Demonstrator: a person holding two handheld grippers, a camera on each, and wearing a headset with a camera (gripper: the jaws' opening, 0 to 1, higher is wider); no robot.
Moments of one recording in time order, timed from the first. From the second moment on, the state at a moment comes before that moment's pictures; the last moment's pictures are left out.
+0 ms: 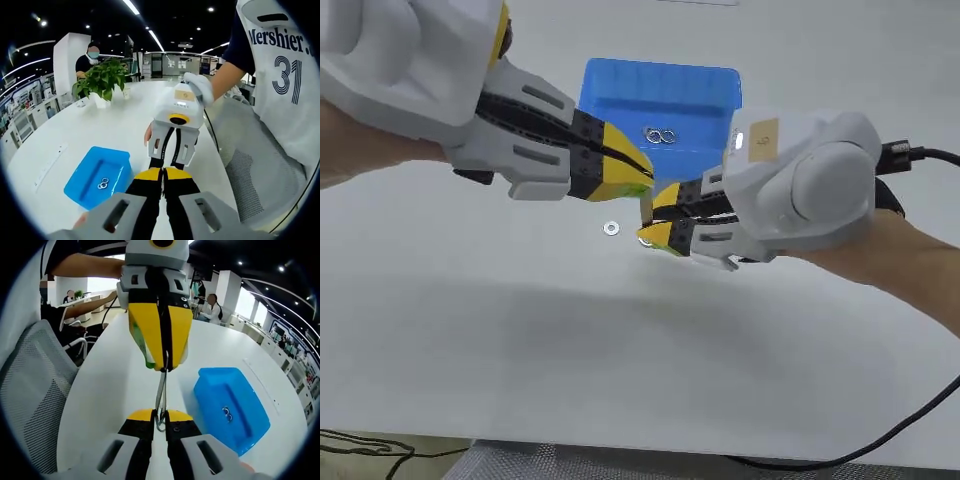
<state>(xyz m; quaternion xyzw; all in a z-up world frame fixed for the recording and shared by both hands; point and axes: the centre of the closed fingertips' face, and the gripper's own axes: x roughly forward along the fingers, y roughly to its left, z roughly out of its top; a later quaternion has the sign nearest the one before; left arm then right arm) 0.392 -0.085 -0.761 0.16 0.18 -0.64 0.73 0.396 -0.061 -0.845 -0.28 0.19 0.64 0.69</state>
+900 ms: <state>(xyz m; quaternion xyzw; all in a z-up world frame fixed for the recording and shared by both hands) 0.396 -0.087 -0.773 0.15 0.19 -0.64 0.73 0.399 -0.060 -0.858 -0.26 0.21 0.64 0.69</state>
